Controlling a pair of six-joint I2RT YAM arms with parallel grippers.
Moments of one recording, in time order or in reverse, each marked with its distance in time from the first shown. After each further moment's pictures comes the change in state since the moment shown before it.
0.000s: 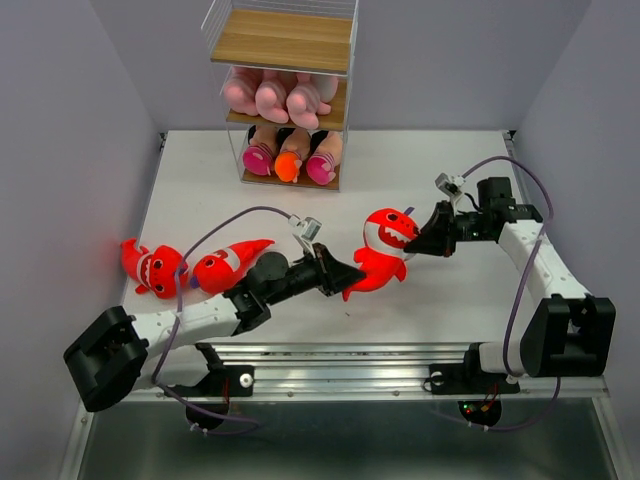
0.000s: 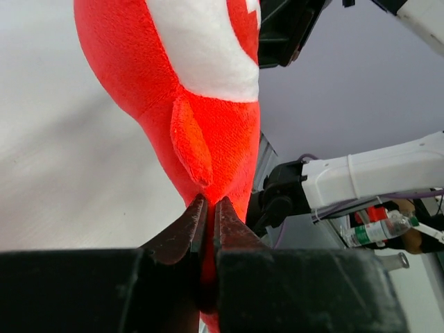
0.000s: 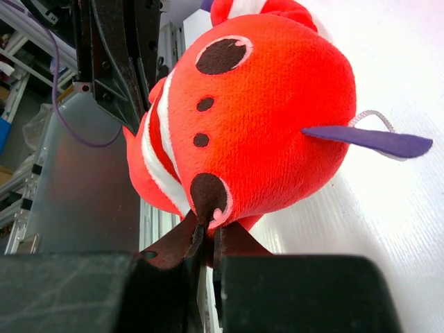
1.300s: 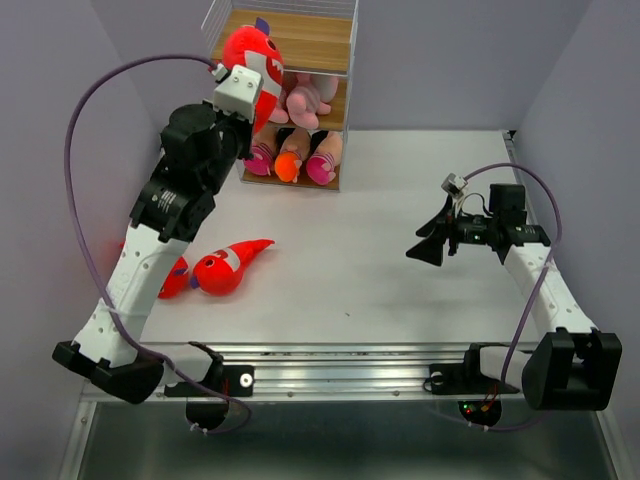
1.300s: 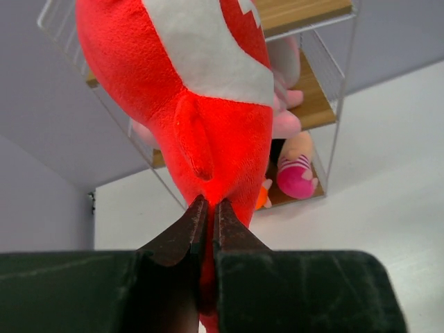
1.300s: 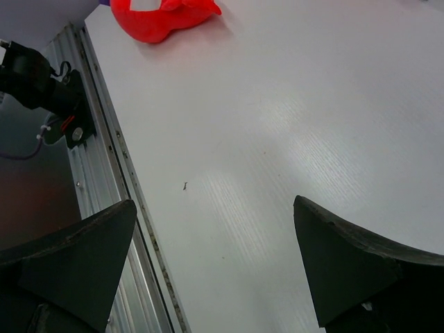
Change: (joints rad) left arm 0.378 0.050 1.172 -1.164 -0.487 1.030; right arm -0.021 -0.164 -0.123 0.307 0.258 0.318
